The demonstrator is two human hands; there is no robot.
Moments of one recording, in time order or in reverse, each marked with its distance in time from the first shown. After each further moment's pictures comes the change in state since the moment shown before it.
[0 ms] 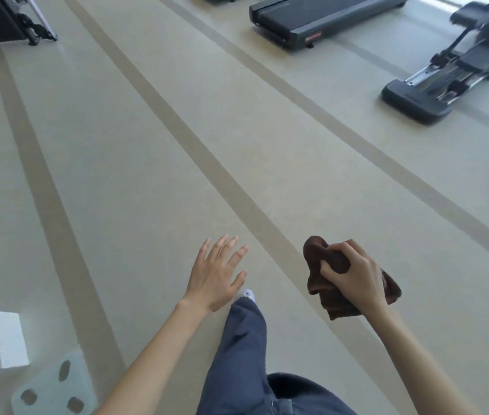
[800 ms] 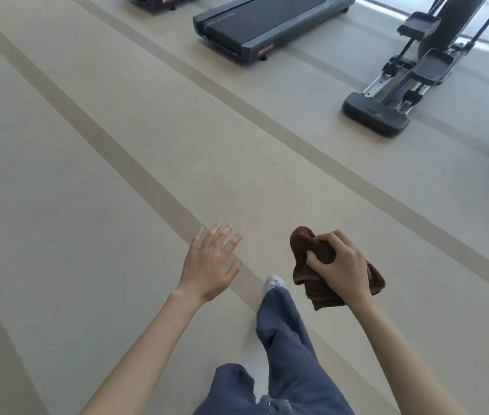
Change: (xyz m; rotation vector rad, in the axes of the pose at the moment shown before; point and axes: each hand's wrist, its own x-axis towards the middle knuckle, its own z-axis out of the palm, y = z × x) left_hand 0.362 -0.108 -0.036 -0.038 0.037 0.158; right_hand 0.328 -0.030 0.015 -0.031 0.189 0.054
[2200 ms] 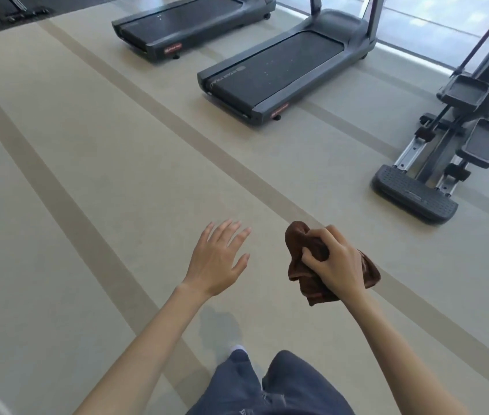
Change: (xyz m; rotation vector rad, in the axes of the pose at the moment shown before) left_hand 0.651 -0.292 -0.075 -0.030 0.105 0.064; right_hand 0.702 -0.100 0.126 -0.047 0.034 -0.149
